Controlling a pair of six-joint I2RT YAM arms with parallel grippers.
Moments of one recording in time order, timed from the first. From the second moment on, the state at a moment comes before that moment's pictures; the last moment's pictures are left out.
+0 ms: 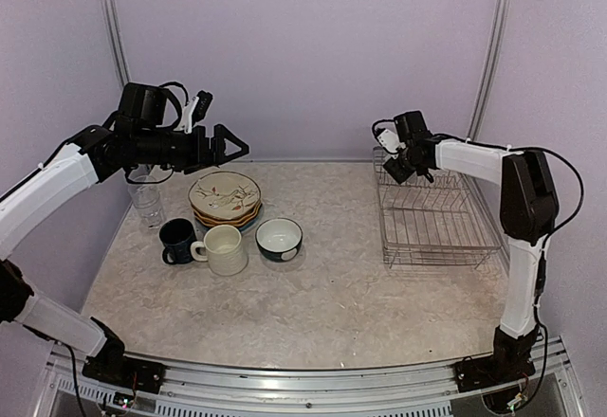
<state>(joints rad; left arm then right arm) -0.50 1.35 1.37 -0.52 0.36 -0.39 0.36 2.06 1.68 -0.33 0.36 -0.52</state>
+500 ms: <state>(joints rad) -0.50 1.35 1.37 -0.52 0.36 -0.40 0.35 1.86 1.51 -0.18 0.29 -0.05</state>
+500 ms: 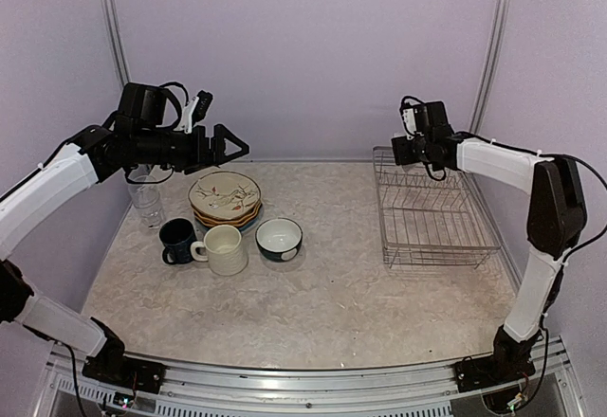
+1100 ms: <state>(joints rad) -0.50 1.37 1.38 -0.52 0.41 -0.40 0.27 1.44 1.06 0.05 -0.12 0.42</state>
